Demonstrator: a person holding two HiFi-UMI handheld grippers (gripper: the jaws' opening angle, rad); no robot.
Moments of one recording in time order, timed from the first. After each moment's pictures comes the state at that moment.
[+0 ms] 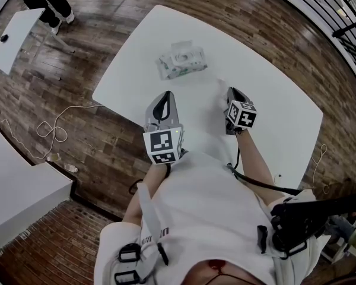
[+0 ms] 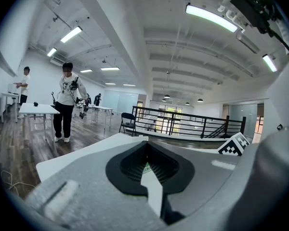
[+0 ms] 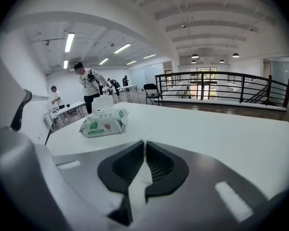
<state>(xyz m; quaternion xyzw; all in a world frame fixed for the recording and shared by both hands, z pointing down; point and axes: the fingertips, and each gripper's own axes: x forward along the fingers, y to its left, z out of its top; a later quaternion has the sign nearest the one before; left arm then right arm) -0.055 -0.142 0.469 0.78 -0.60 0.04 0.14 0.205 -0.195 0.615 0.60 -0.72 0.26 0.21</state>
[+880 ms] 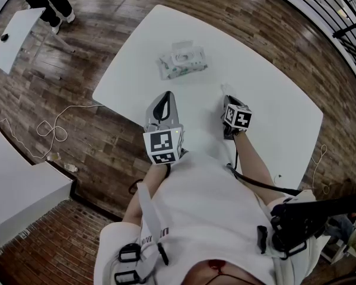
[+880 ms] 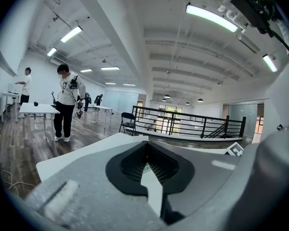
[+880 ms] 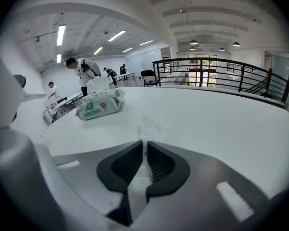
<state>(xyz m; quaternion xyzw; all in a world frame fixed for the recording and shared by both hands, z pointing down) -0.055 -0.141 0.473 0.78 -0.60 0.05 0.15 0.209 -0.169 0.665 0.59 -0.69 0.32 0.26</state>
